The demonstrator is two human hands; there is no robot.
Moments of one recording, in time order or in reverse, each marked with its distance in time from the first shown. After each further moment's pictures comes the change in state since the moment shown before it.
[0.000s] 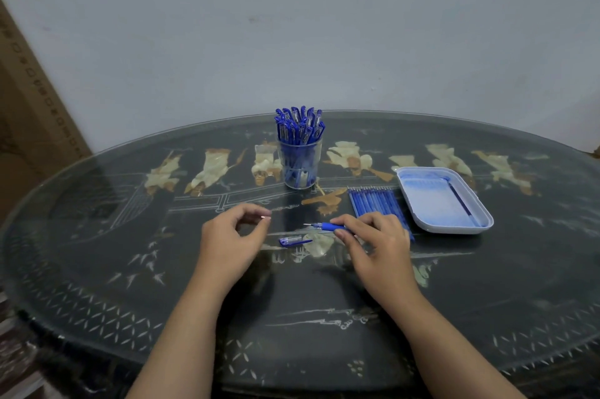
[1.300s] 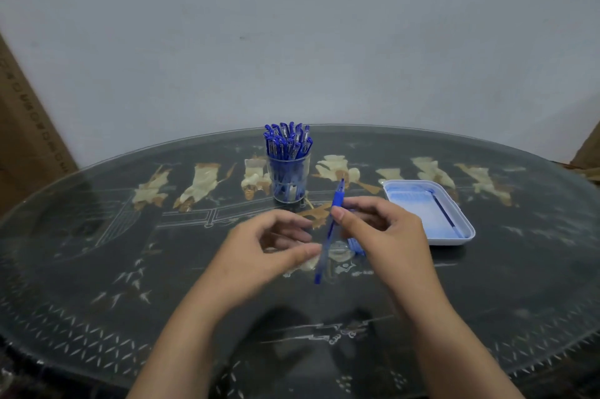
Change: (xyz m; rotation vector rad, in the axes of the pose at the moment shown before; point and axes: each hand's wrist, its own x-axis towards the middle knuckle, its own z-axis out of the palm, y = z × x) left_hand -0.019 0.058 -0.002 -0.323 -0.421 0.031; right_hand 0.035 -0.077 -0.067 0.685 -0.052 0.503
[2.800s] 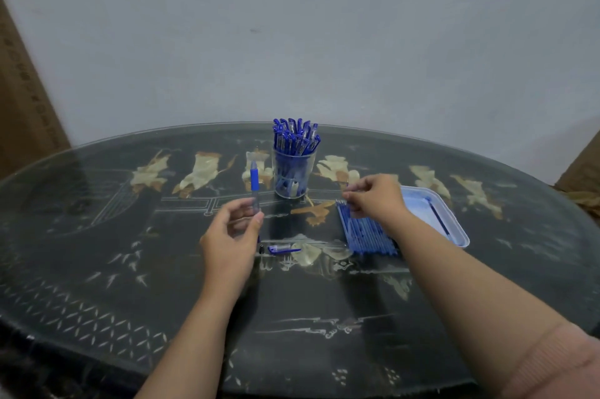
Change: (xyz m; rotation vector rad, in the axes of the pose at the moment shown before) left_hand 0.024 -0.069 0.001 -0.180 0.673 0.075; right_hand 0.119 0.047 -0.006 -0.458 -0.050 0.222
